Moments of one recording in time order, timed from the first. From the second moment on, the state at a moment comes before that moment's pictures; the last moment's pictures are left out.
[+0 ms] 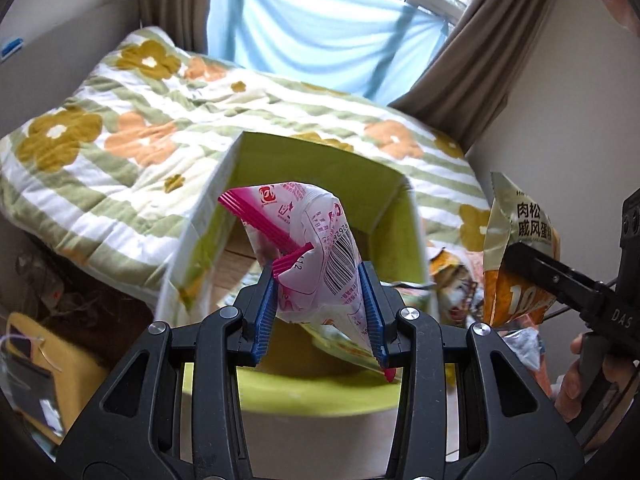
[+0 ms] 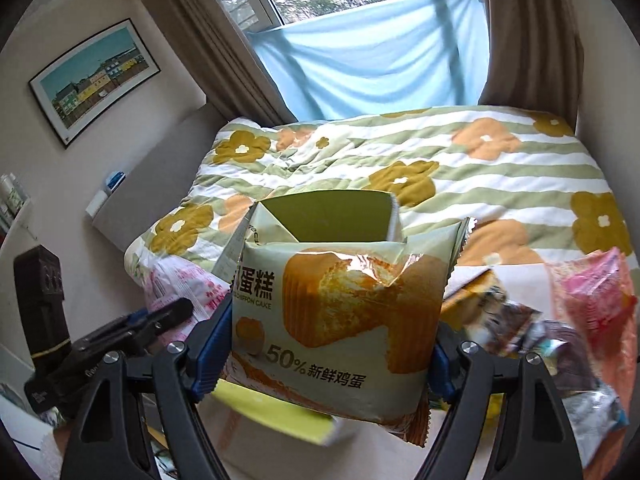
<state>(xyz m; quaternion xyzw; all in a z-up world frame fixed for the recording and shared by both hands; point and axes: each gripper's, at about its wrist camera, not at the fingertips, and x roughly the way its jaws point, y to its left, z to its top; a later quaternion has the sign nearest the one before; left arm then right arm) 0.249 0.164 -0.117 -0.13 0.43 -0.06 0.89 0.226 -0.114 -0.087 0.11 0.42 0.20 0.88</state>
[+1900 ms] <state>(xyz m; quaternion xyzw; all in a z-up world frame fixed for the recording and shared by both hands) 0.308 0.194 -0.160 -0.05 0.49 -0.08 0.87 0.307 -0.049 -0.145 0.08 0.47 0.13 0.87</state>
